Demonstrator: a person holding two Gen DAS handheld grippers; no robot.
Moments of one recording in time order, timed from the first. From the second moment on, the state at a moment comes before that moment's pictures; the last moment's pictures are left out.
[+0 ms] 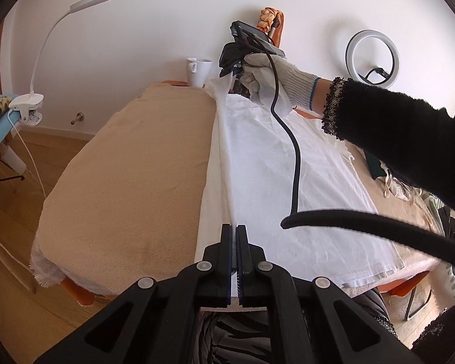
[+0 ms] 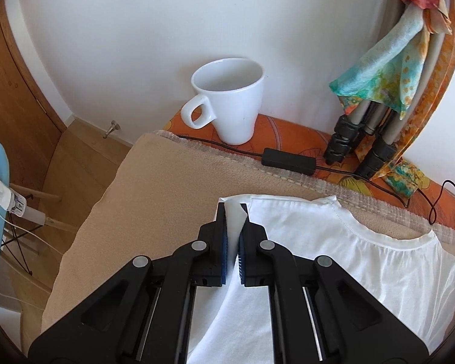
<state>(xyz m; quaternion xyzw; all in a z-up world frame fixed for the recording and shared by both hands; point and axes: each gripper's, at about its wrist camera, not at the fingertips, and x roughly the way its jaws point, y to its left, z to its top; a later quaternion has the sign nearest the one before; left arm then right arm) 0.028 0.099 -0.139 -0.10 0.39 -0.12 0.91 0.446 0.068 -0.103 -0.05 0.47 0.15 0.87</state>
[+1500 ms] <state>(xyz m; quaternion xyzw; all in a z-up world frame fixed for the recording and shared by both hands) 0.026 0.095 -0.173 -0.09 0.46 -0.09 0.88 0.333 -0.123 -0.047 0.02 0.42 0.13 0.90</state>
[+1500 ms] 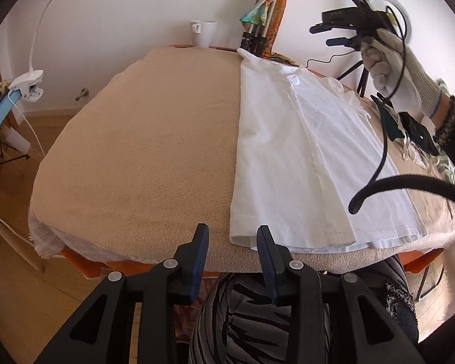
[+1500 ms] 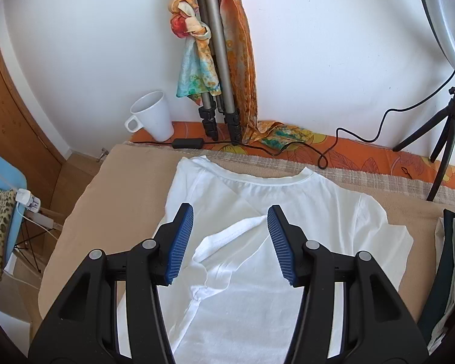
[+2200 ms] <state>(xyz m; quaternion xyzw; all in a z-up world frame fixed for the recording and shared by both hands) 0.030 0.110 -0.193 -0.23 0.47 -0.07 0.85 0.102 -0.239 -0.065 0.04 0.41 0.07 0.91</state>
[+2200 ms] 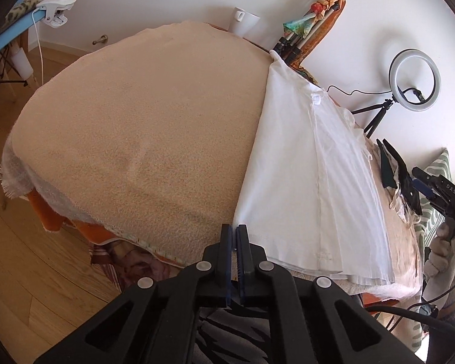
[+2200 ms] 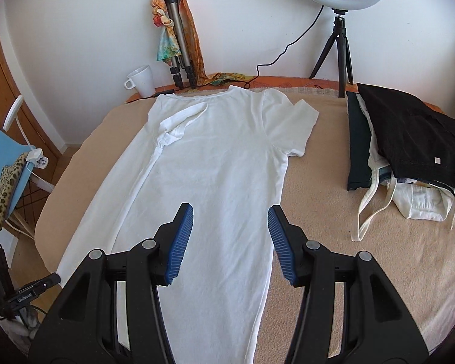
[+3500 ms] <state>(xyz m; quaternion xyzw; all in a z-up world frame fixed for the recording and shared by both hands) -0.008 -0.200 -0.150 0.09 0.40 -0.36 0.84 0.004 -0.415 -0.038 0.14 0.36 0.02 0.92</state>
